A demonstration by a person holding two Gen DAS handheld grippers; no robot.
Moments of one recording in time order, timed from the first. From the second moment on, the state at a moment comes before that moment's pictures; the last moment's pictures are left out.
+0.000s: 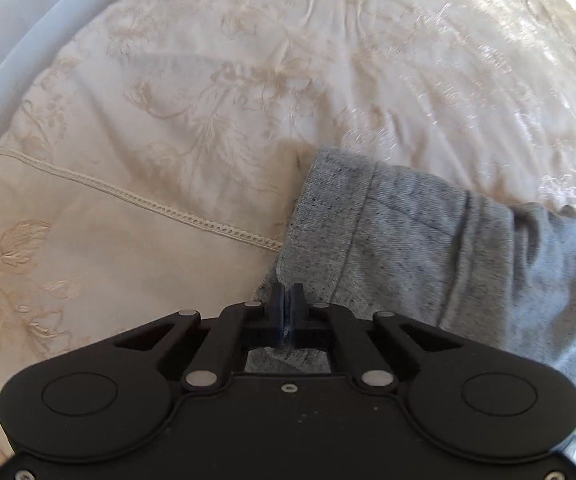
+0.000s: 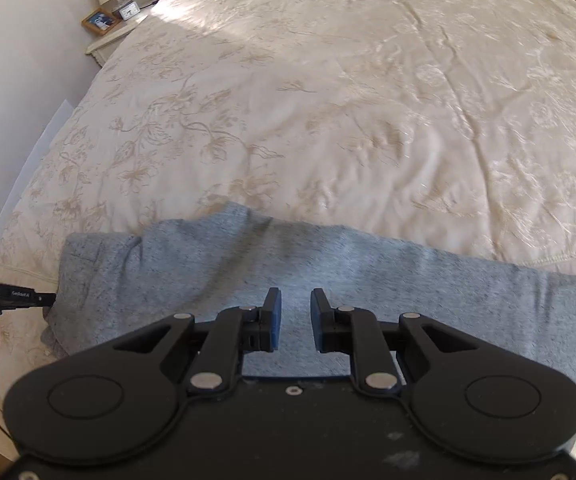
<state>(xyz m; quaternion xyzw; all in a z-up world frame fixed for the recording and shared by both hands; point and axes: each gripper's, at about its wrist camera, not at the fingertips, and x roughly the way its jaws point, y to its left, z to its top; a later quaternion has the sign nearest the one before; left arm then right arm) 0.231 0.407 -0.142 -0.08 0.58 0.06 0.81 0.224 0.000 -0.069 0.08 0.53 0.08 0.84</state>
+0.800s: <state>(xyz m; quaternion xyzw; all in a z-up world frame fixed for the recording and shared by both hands) 0.221 0.413 -0.178 -0.06 0.60 0.10 0.79 0.336 0.039 -0.099 0.11 0.55 0.13 0.82</state>
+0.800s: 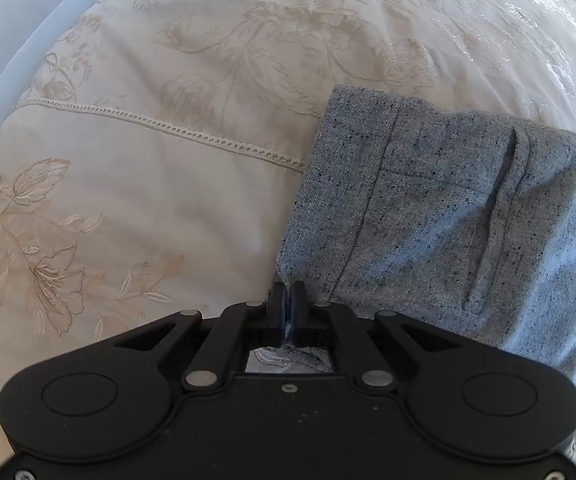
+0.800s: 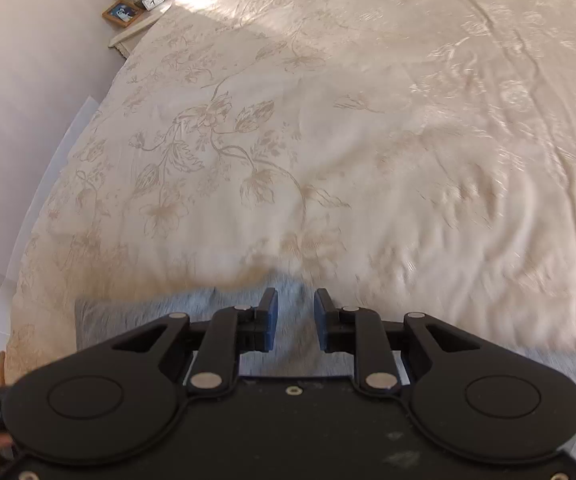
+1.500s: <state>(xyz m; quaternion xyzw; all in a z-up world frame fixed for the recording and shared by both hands) 0.275 0.301 -0.101 -0.05 0.51 0.00 0.86 0.320 0.080 -0.168 0.05 0.62 0.22 0.75</state>
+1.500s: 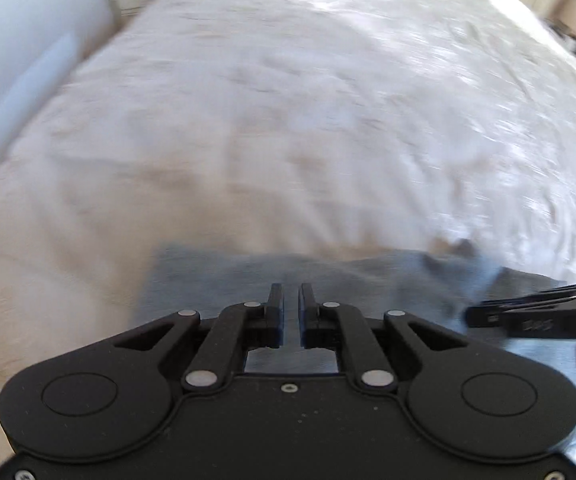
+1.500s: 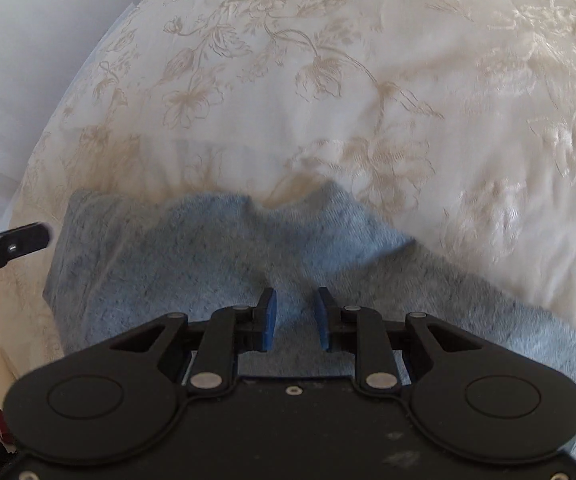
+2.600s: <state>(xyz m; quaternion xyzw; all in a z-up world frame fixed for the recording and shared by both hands) 0.243 0.237 -0.174 -0.02 0.57 -0.08 0.82 0.333 0.067 -0.147 0.06 0.57 0.20 0.79</state>
